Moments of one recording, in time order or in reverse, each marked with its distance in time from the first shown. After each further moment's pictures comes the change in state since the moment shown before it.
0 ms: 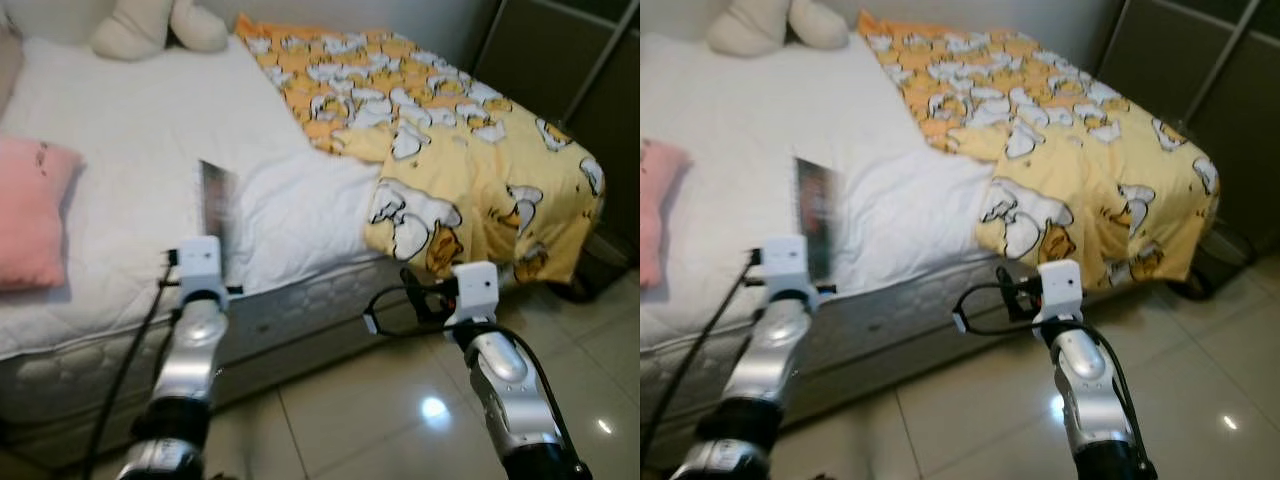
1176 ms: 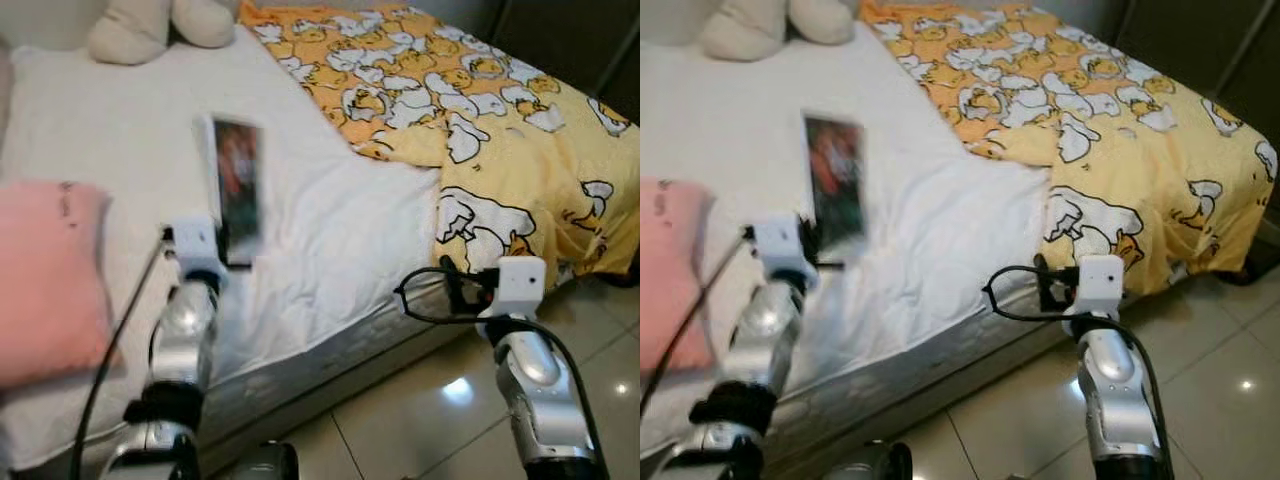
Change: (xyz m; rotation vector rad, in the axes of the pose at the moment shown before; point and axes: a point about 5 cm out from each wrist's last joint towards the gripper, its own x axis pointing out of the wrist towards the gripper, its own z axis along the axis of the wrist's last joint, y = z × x) left arm 0.013 -0.001 0.020 -0.064 -0.132 -0.188; right arm -0.008 -0.021 0.021 0.006 -0.029 -0.166
